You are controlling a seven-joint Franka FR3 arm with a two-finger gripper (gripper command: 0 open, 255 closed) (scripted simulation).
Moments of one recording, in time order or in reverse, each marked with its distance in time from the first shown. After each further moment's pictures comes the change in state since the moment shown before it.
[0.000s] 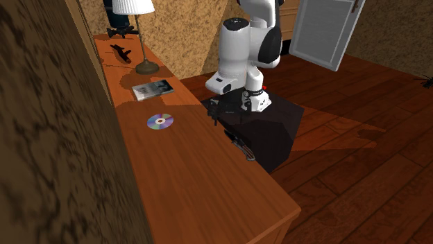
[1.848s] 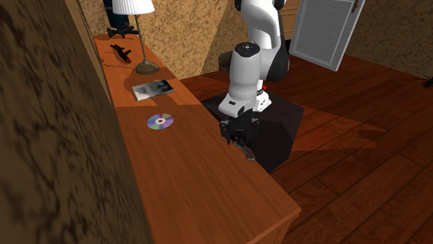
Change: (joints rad) arm 0.039 0.112 0.034 -0.005 -0.027 0.105 -0.031
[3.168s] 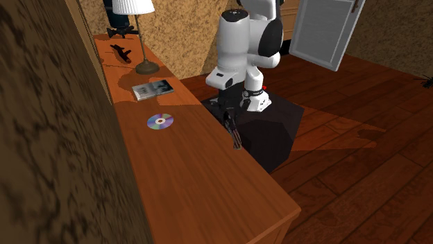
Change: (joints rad) arm -0.047 -0.107 -0.028 0.070 0.036 -0.172 -0.089
